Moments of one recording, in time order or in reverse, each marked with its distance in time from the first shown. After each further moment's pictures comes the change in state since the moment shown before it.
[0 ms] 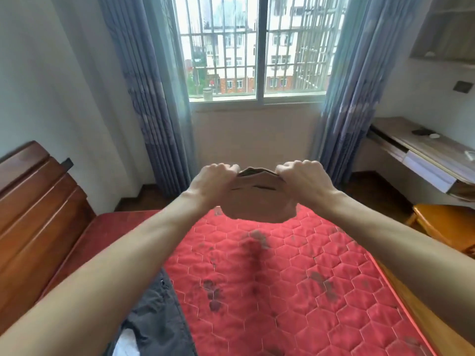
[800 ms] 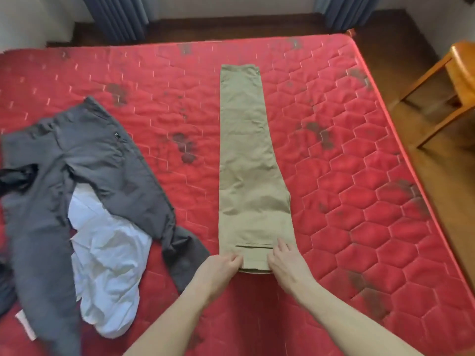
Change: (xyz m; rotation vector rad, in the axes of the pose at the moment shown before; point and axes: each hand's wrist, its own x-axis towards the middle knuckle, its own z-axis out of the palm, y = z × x) left_hand -0.417 0.245 0.495 -0.398 -0.787 0.148; right_hand -0.479 -0.241 0.405 0.158 -0.938 -0.211
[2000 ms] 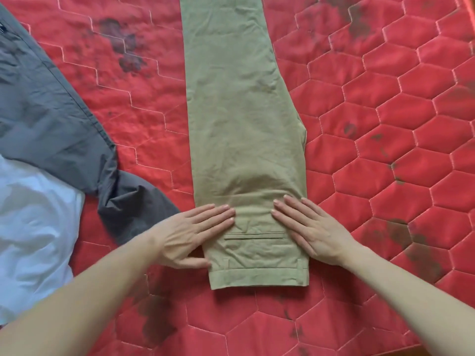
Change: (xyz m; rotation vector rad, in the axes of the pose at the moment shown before) left_hand 0.086 -0.095 0.175 0.123 0.131 0.635; right_hand 0.045 0.062 0.261 0.224 0.458 -0.309
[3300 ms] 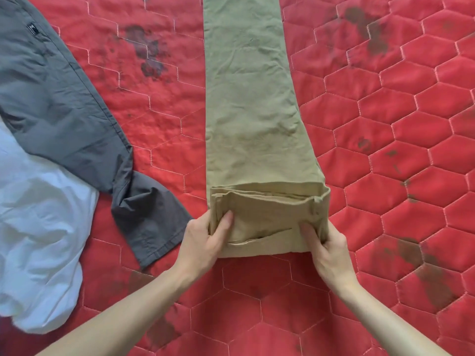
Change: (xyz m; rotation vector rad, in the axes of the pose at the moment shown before) left_hand 0.035 0.070 -0.026 -0.932 0.743 -0.982; right_hand 0.023 -0.065 -0.037 1.035 0.488 0.873
